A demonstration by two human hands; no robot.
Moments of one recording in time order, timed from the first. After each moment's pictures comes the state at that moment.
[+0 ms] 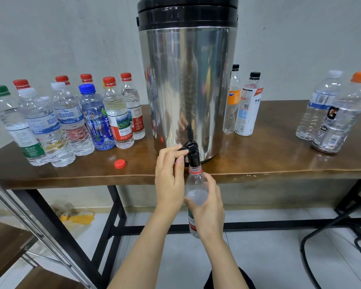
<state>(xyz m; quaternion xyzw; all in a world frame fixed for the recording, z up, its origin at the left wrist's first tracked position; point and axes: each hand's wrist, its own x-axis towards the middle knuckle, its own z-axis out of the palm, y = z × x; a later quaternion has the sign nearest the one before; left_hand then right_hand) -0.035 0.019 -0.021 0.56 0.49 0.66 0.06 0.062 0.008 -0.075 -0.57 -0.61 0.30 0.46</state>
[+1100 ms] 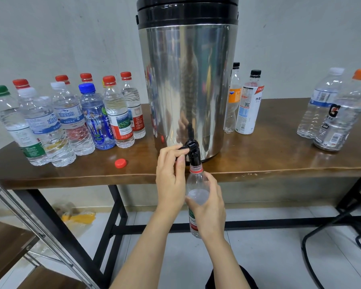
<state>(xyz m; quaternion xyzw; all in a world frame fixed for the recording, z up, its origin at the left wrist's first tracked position) -0.034 0.018 -0.020 0.56 0.49 0.66 0.06 0.063 0.009 -0.079 -0.55 -0.61 0.30 0.48</state>
